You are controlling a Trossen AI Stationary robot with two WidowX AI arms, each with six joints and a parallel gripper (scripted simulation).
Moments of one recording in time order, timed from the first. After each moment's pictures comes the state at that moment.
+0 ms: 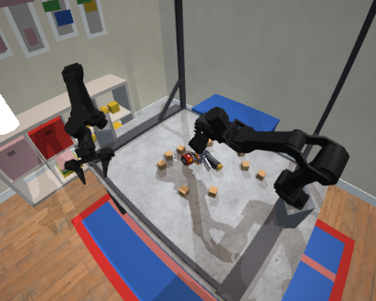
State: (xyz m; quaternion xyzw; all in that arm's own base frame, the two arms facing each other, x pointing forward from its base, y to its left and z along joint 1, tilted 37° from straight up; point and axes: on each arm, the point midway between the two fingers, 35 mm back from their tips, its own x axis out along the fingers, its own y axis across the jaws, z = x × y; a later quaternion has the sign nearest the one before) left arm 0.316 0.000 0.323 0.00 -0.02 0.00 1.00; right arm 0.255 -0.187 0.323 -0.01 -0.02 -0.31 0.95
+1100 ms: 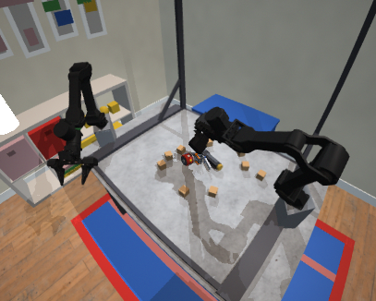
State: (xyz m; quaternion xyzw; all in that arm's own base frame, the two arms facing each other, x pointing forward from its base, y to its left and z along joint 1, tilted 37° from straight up) left arm 0.316 0.000 0.323 0.00 -0.02 0.00 1.00; right arm 0.197 -0.247 0.323 -0.01 -0.02 -0.43 0.90
